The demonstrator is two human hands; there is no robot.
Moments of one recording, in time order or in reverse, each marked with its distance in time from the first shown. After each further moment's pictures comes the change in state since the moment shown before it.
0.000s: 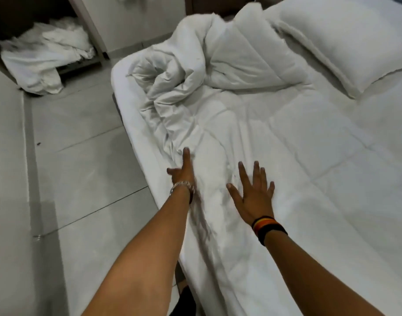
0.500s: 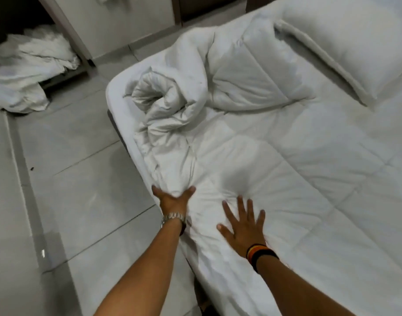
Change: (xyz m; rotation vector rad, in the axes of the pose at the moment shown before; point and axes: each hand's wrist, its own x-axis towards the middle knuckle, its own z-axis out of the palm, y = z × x) left_hand 0.078 0.052 -0.058 0.092 -0.031 0.199; right_hand 0.043 -0.075 0.061 -0.254 -0.351 0.035
